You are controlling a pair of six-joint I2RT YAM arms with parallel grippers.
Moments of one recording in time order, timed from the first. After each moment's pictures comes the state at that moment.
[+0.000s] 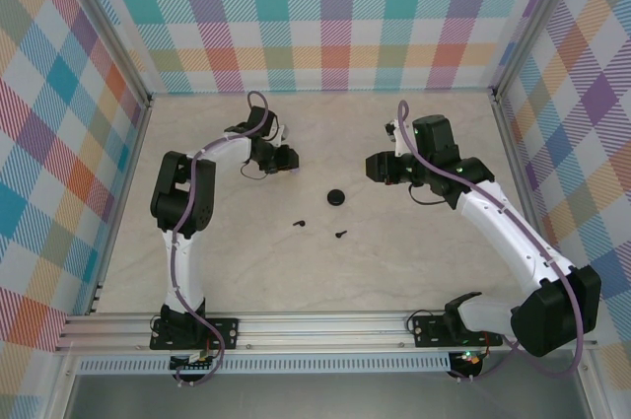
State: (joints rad) left arm -0.29 2.13 1.54 -0.52 0.38 -0.36; right arm 0.41 1.25 1.12 -0.59 -0.37 0.28
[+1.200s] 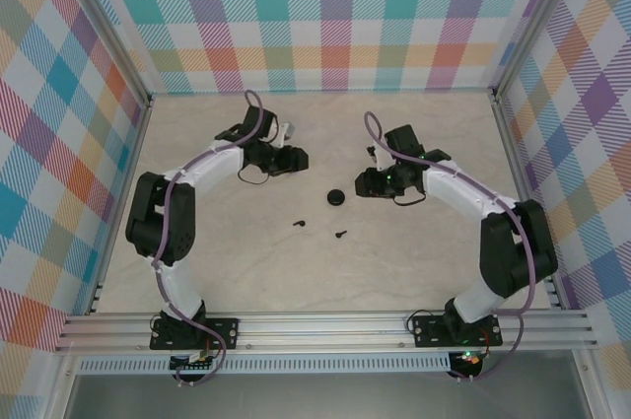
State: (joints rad) left arm -0.38 1.88 1.39 -0.50 0.50 -0.41; right arm 0.41 1.60 1.10 -0.59 -0.42 0.31
